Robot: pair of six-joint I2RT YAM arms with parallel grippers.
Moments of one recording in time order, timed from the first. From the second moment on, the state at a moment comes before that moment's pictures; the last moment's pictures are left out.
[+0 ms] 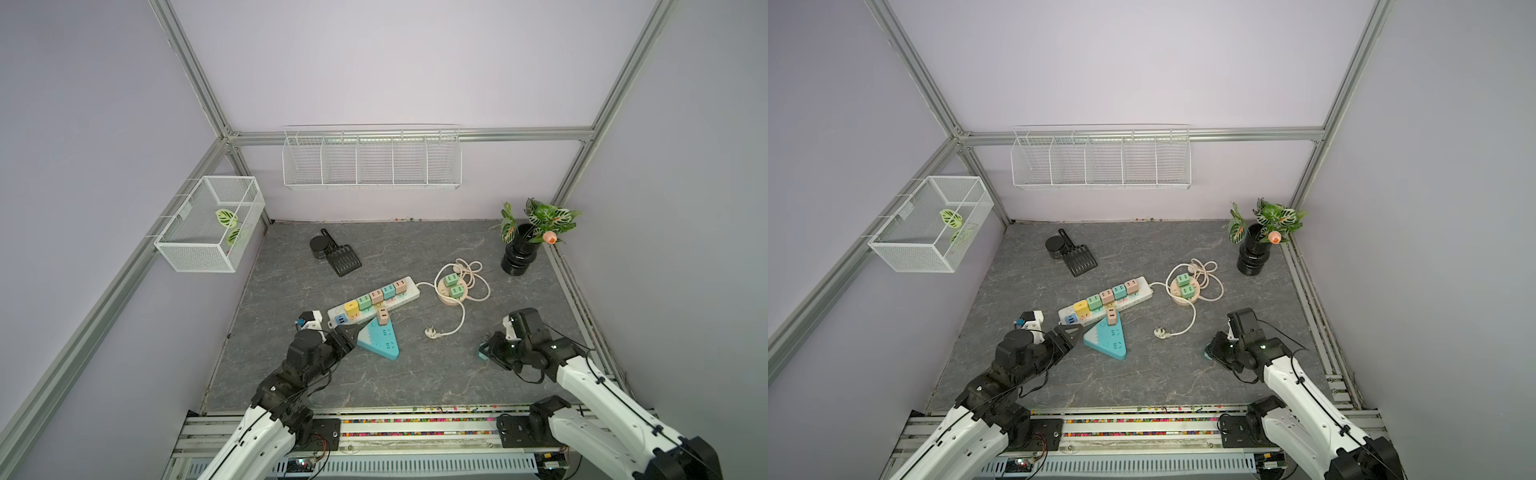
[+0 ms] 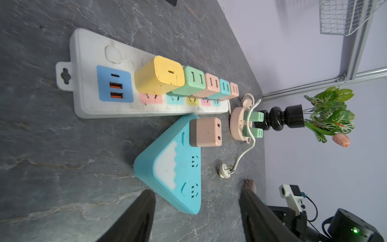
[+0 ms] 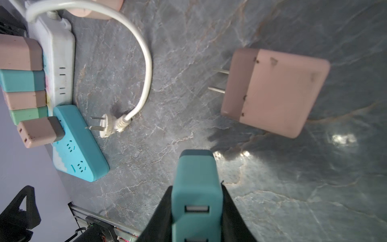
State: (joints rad) left arm -0.50 0.43 0.28 -0.32 0.10 -1.07; right arm 0.31 0.89 0.46 -0.67 -0.28 0.84
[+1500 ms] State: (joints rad) left arm -0.50 0.50 0.19 -0.31 0.13 -1.16; right arm 0.85 1.57 0.99 -0.23 -0.25 0.75
